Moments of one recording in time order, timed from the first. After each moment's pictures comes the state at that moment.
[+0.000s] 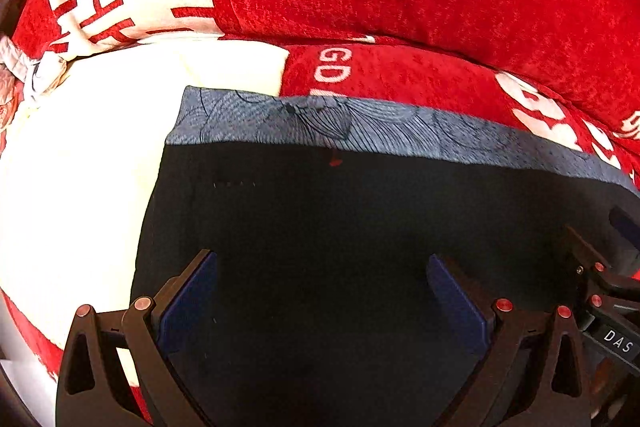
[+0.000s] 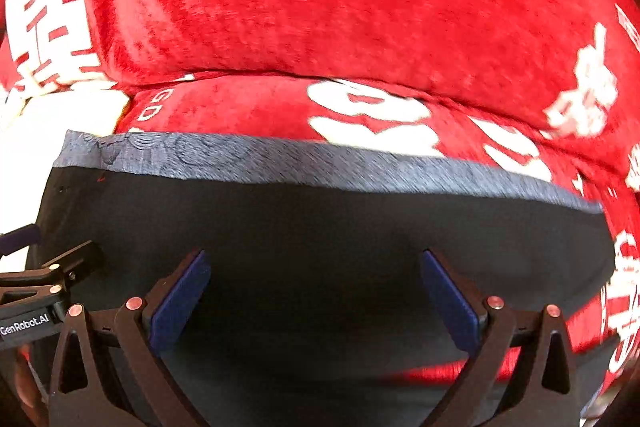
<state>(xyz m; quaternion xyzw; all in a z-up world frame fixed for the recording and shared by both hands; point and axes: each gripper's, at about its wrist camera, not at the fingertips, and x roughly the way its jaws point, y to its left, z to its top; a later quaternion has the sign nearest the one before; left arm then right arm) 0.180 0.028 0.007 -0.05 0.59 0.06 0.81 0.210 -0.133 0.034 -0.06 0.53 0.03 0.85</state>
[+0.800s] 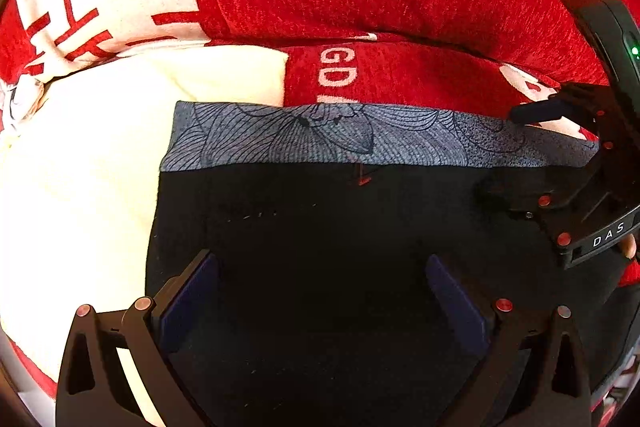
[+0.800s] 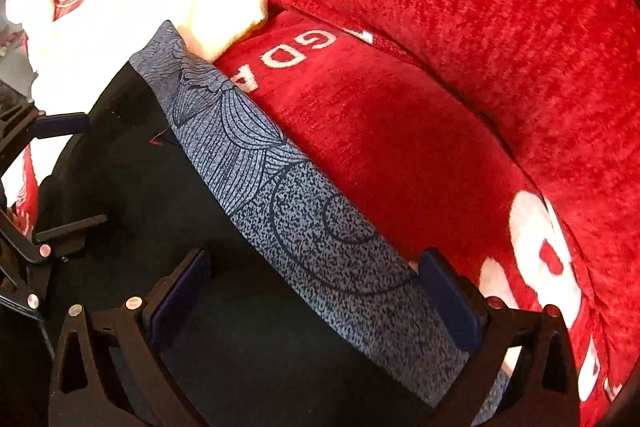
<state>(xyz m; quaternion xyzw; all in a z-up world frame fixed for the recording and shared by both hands) 0.196 0.044 -0.005 -0.02 0.59 0.02 0.81 0.305 -0.063 -0.012 -0.21 0.58 0.34 0.71</state>
